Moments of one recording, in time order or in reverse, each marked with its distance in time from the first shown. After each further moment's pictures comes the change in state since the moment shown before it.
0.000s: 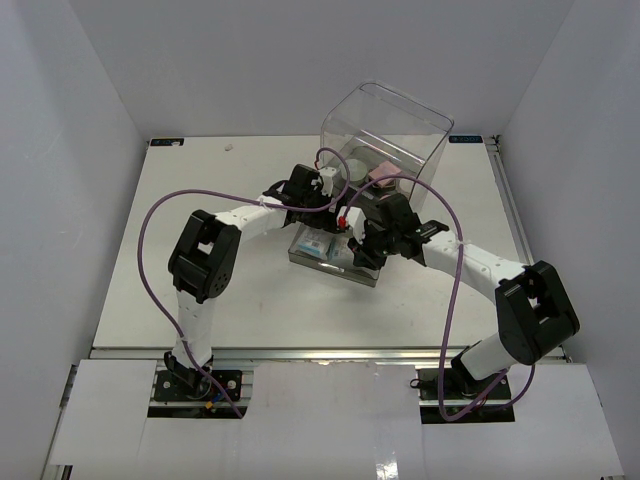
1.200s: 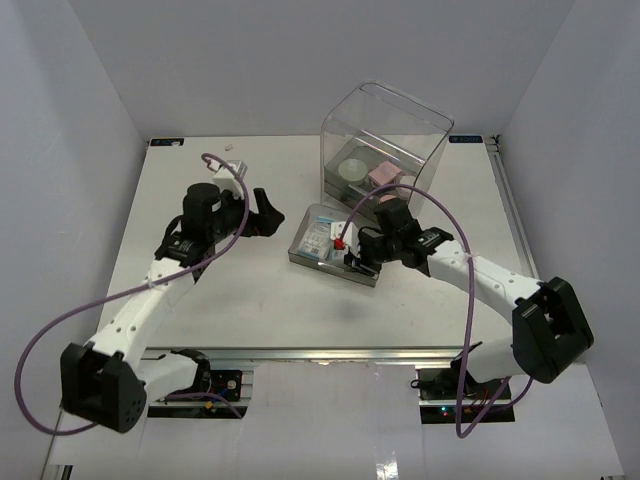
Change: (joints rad) left arm 0.209 -0.859 -0.520 0.032 0.000 -0.125; right arm 0.055 -0.120 -0.029 -0.005 -0.100 -0.233
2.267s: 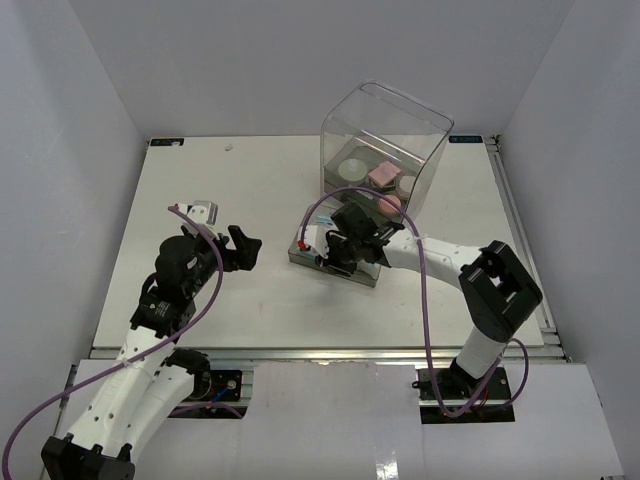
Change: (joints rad) left arm 0.033 -0.557 -0.334 -0.051 -0.184 0.003; right arm 0.164 0.317 0.180 -0.004 0.261 0.105
